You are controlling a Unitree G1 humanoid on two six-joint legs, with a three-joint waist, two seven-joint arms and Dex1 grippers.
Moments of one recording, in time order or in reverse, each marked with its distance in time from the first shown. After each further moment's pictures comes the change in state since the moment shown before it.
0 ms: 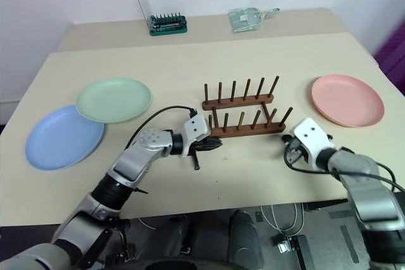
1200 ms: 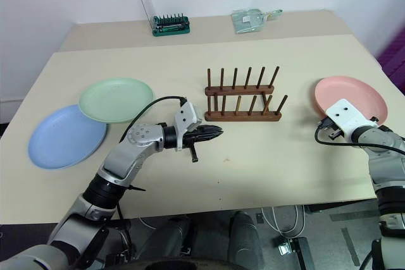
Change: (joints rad) left arm 0.032 0.077 0.088 -0.151 -0.185 -0.024 -0.096; right arm -0.232 -0.141 0.006 0.595 -0.248 -0.307 -0.122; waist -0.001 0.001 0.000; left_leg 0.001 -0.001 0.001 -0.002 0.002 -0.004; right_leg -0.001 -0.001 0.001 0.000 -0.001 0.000
